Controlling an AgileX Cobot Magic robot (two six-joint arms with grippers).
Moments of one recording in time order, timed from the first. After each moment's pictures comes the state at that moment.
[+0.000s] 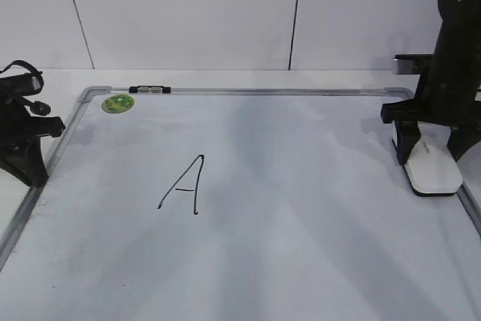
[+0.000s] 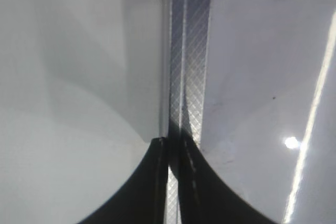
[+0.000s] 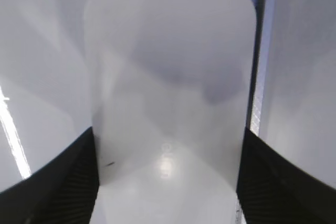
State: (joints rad) left arm -0.02 2.03 -1.36 -0.25 1.04 0.08; right arm 0.08 2.06 -1.57 -0.05 1.22 0.13
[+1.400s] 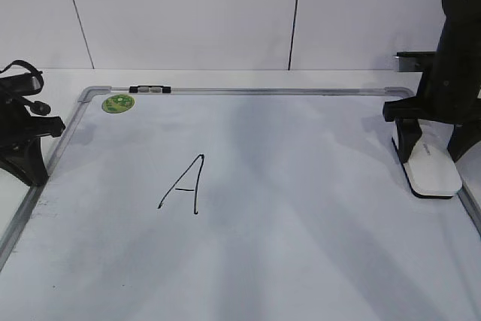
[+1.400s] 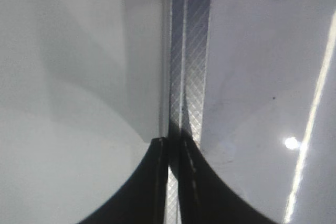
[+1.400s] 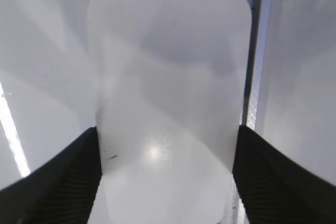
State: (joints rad) left arm -0.02 2.03 -1.36 -0.25 1.04 0.08; right arm 0.08 2.05 -1.57 -0.04 1.22 0.12
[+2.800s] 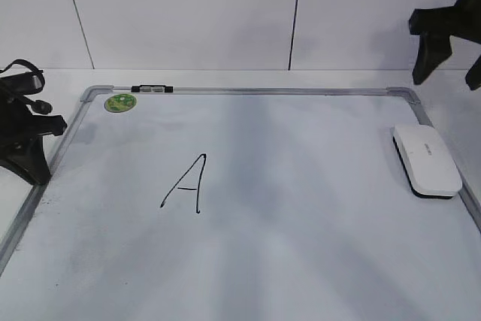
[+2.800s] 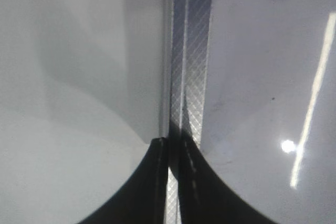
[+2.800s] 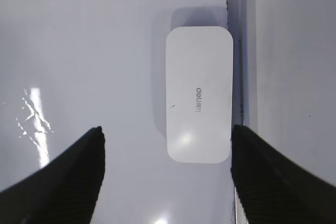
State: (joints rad) left arm -0.02 2.03 -1.36 -0.27 1.02 0.09; right arm 0.08 1.76 -1.60 0.03 1.22 0.13
